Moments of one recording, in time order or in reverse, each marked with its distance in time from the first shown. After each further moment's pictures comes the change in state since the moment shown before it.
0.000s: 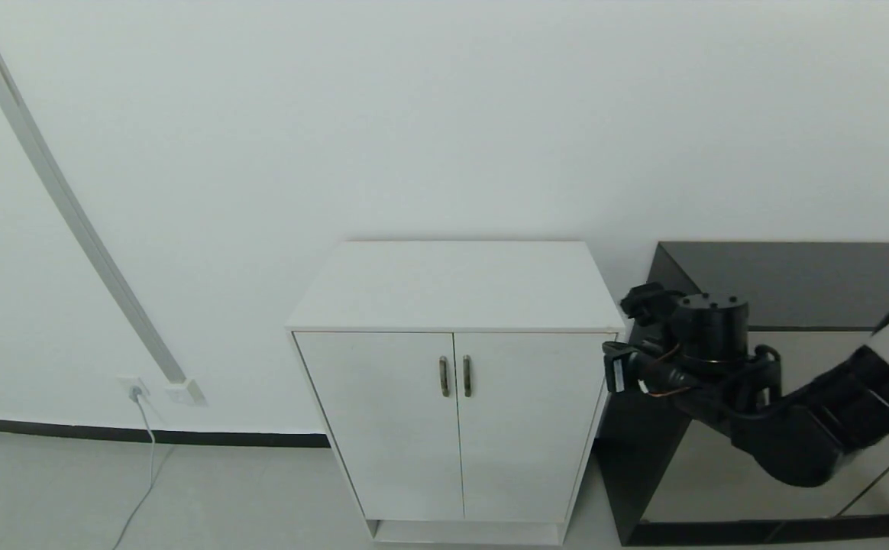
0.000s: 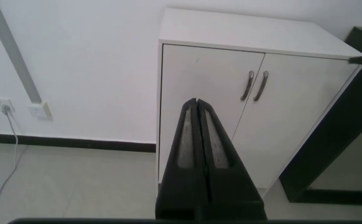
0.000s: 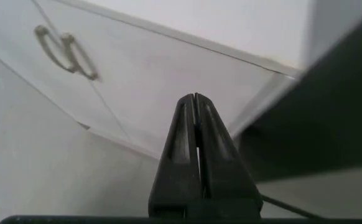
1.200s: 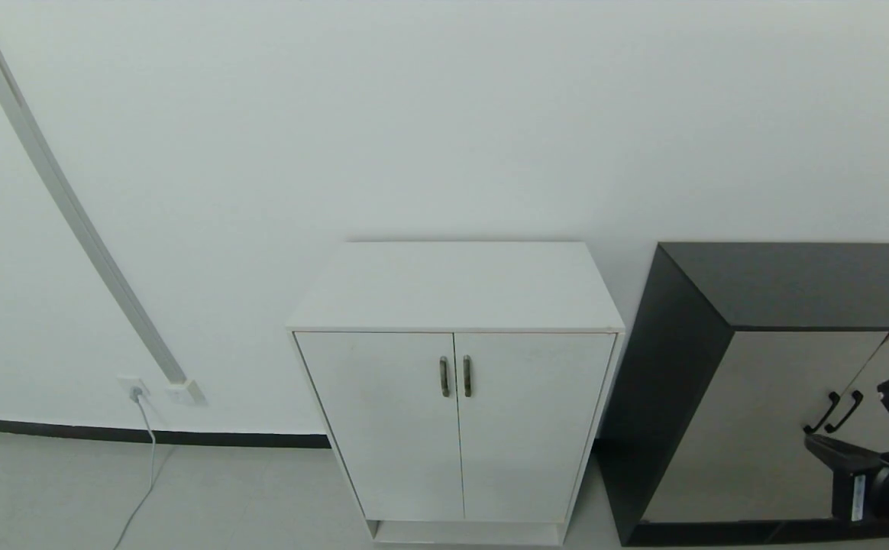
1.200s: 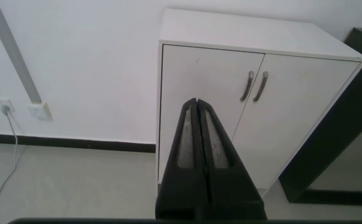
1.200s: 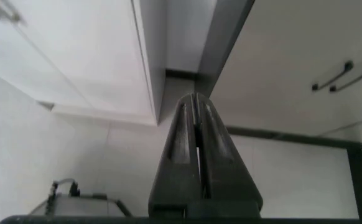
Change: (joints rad) left arm 0.000 0.000 0.000 0.000 -0.001 0.000; right arm -0.322 -0.630 0.707 -0.001 0.090 -0.045
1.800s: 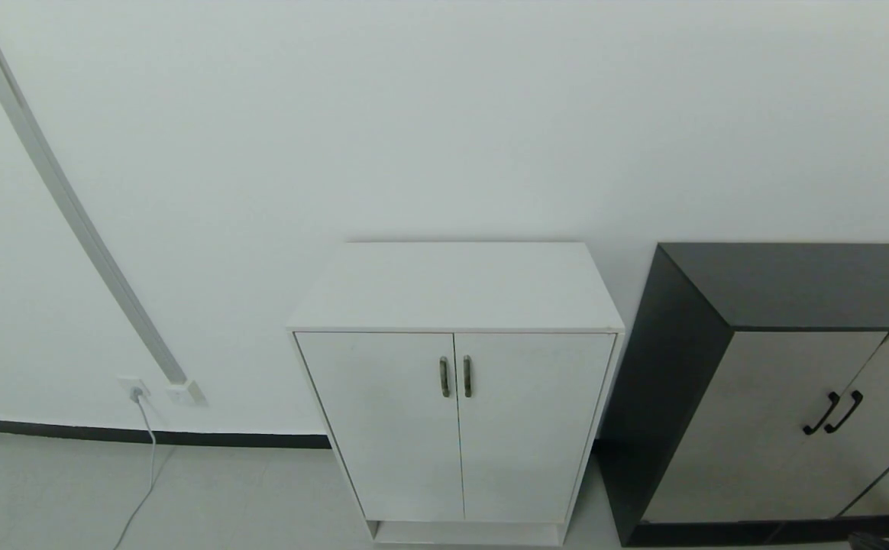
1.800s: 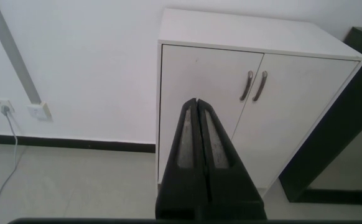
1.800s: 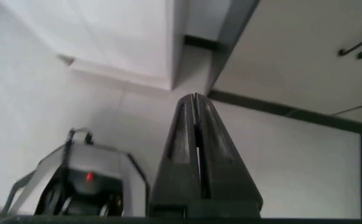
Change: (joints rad) left arm 0.000 0.000 0.000 0.000 -0.002 0.003; right arm 0.021 -0.439 0.081 0.464 0.079 -0.035
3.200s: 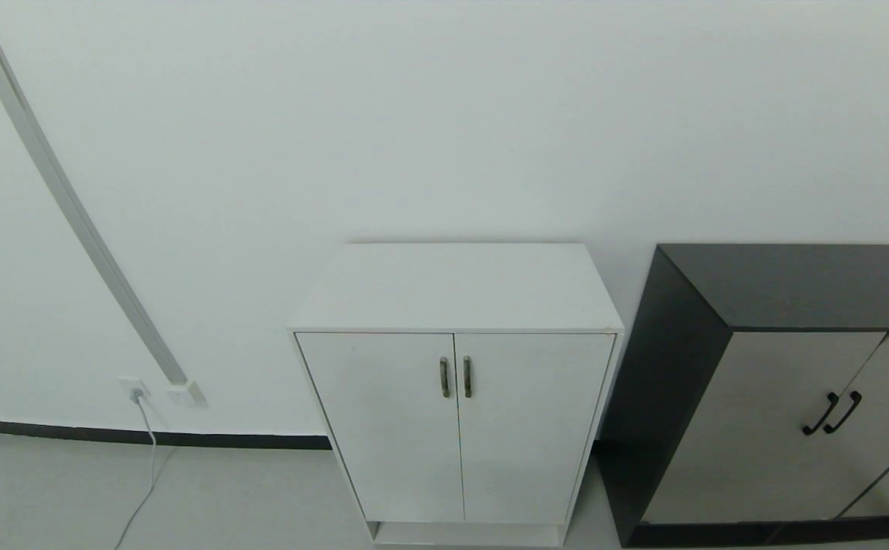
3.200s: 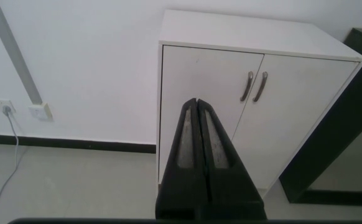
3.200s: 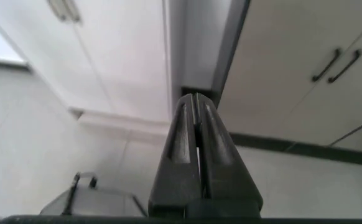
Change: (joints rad) left arm 0.000 0.000 0.000 0.000 0.003 -0.001; right arm -0.149 -0.654 0.000 0.430 0.078 0.020
